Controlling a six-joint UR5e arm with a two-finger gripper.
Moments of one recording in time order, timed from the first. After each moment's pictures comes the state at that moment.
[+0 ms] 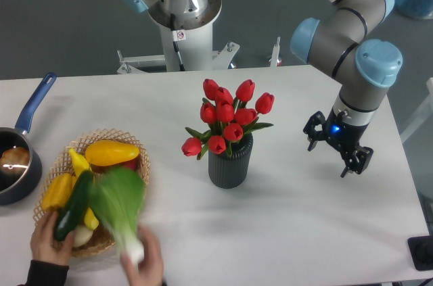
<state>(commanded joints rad) 2.79 -2.05 -1.55 -1.01 1.37 1.62</state>
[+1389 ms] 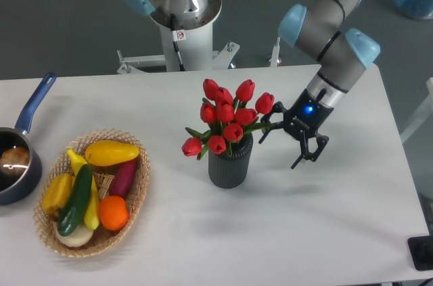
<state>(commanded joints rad) 2.97 -1.89 -1.87 -1.11 0.69 1.60</state>
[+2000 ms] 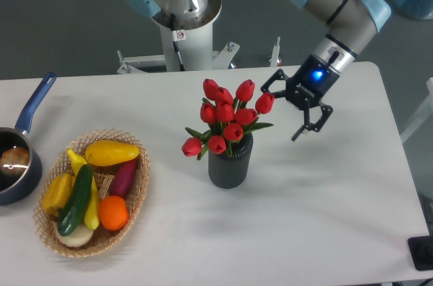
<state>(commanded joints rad) 2.95 -1.76 -1.83 -1.52 0.67 1.69</state>
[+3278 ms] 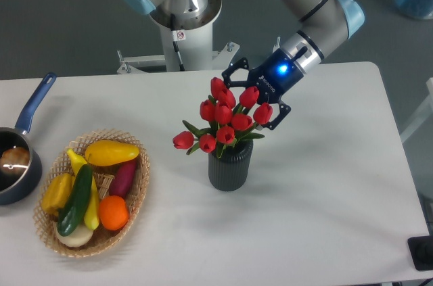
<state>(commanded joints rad) 2.89 -1.75 -1.84 -1.63 0.54 1.78</state>
